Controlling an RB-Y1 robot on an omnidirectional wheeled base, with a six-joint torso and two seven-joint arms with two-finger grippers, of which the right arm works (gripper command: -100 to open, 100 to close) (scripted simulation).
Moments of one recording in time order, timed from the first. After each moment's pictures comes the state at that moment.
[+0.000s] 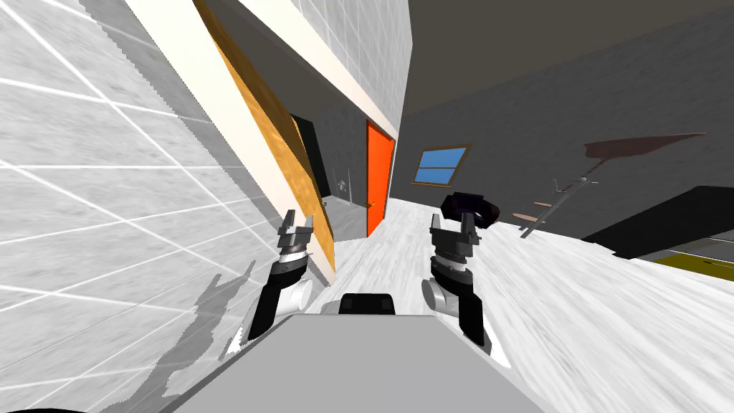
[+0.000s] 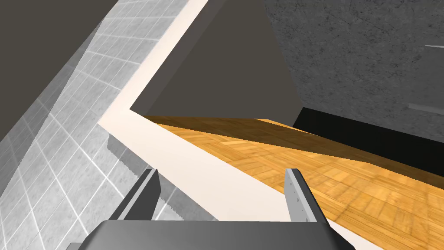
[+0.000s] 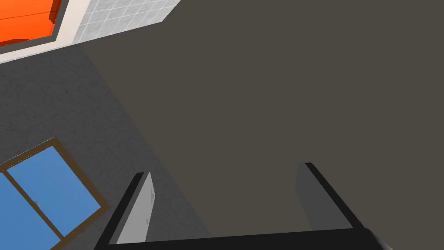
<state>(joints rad) 0.49 0.02 -0.04 -2.32 -0.07 -0.64 -0.13</state>
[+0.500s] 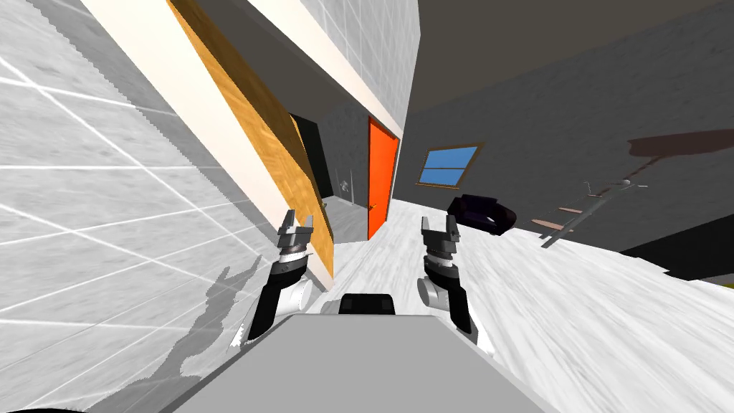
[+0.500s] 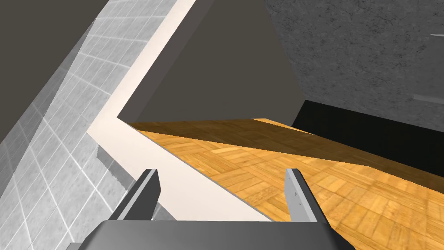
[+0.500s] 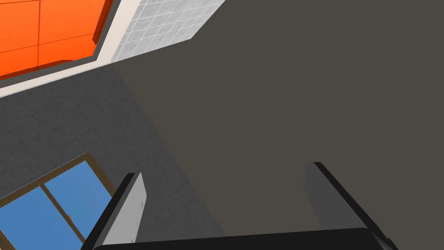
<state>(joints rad) 0.45 -0.02 -0.02 -2.22 -0.06 -0.65 -0.12</state>
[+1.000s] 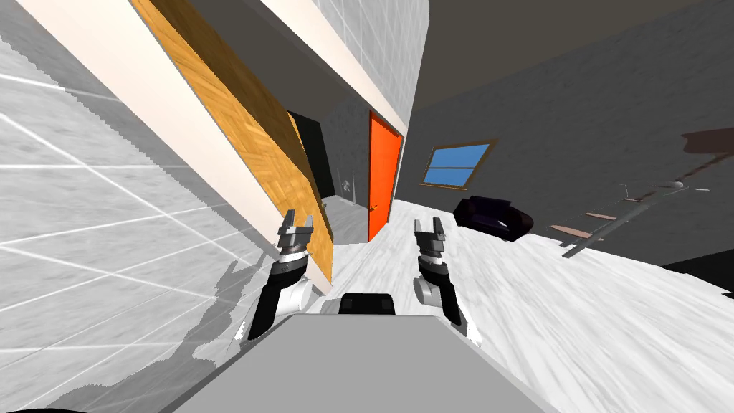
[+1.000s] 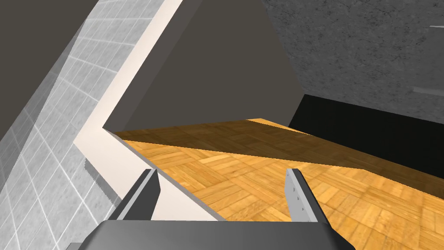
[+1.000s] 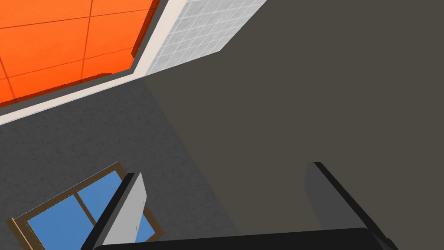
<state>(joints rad) 0.42 -0.04 0.01 -2.12 -0.05 -0.65 -0.11</state>
